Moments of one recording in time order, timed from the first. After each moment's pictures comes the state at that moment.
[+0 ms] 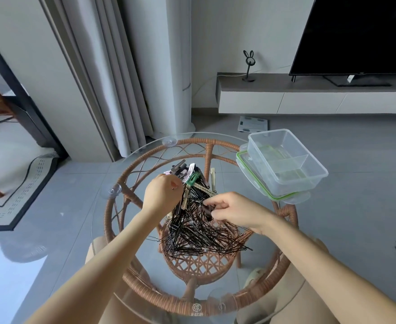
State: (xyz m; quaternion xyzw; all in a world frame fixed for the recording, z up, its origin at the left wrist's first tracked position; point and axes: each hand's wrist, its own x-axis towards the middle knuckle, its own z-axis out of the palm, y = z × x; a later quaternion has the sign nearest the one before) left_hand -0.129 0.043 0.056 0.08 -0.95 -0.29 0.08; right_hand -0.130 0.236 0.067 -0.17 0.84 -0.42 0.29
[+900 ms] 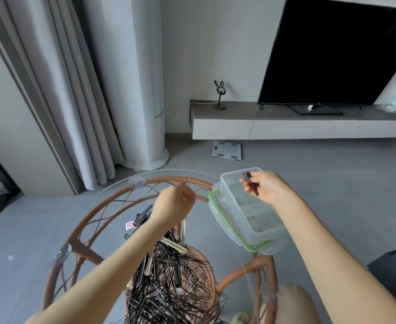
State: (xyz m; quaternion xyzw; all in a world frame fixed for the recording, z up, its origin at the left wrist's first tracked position) left_hand -0.231 0.111 0.092 -0.02 -0.93 -0.37 0.07; right_hand -0.294 0.330 0.119 0.20 0.62 -0.75 0.11
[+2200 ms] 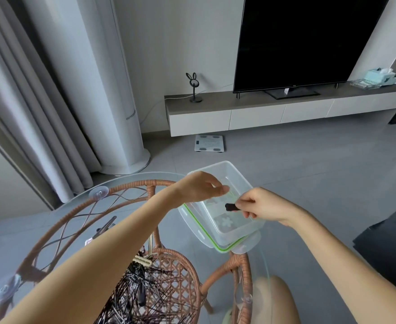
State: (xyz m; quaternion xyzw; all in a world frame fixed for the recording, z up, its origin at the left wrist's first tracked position) left_hand -0.293 0.225 0.118 -0.19 -0.90 -0.35 -0.16; right_hand -0.254 0.417 0.092 -0.07 0.91 -0.38 0.16
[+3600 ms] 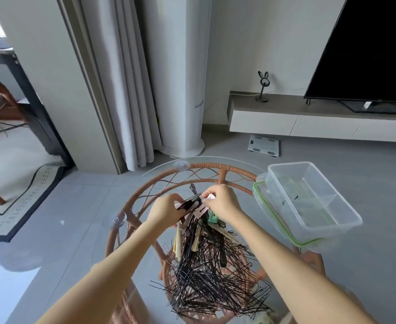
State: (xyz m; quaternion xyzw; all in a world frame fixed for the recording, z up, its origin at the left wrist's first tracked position) left_hand -0.194 0.002 0.036 0.12 -0.95 -0.30 -0.06; right_hand -0.245 0.153 0.040 -0.10 0.93 -0.36 0.06
